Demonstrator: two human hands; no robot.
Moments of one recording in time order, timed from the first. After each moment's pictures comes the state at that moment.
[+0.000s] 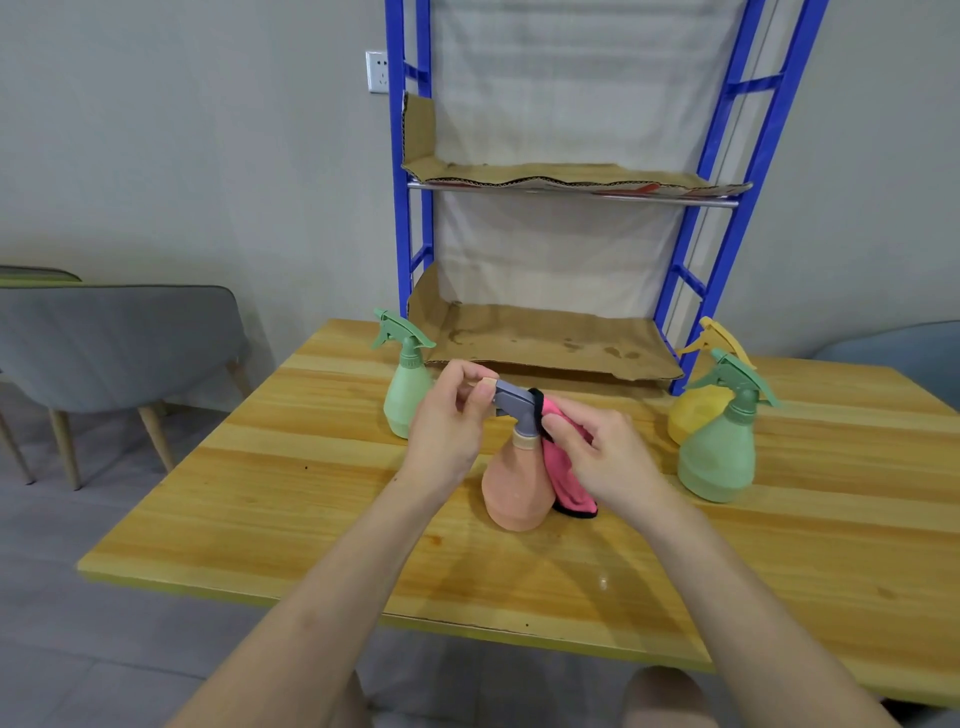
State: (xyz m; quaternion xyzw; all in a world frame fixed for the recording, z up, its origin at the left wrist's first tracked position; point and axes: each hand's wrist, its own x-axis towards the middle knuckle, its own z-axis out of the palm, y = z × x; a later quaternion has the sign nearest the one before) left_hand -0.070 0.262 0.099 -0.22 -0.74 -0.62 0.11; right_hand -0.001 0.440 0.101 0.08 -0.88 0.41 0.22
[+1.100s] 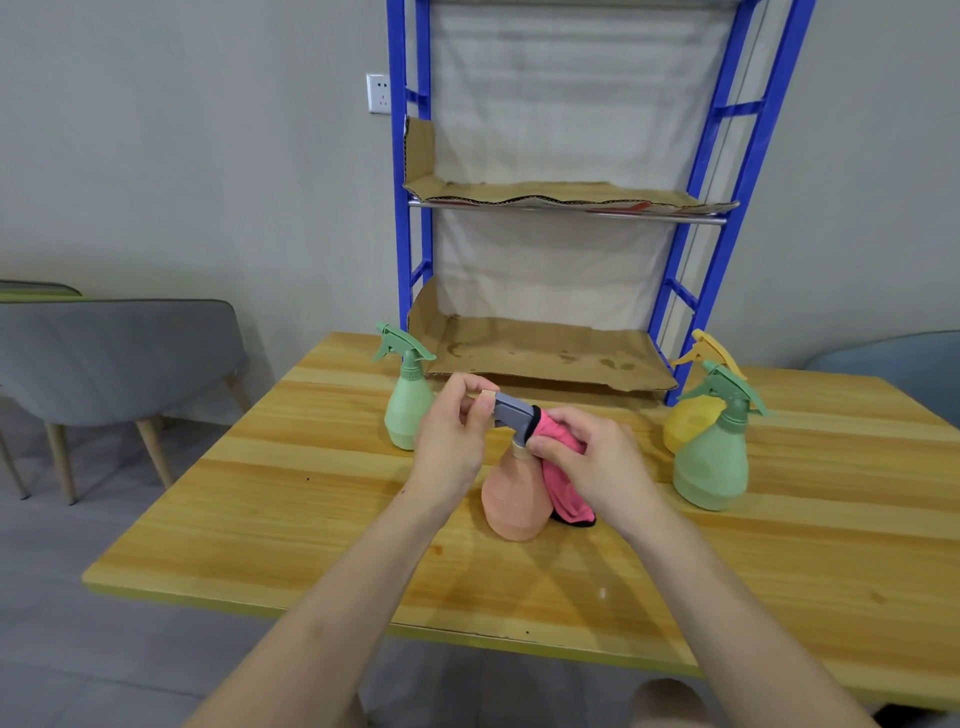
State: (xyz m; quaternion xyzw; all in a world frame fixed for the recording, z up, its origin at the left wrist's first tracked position) left_hand -0.063 0.264 0.100 -0.21 -0.73 -0.64 0.10; right_hand 0.002 0.436 0.102 0.02 -0.88 0.41 0.23
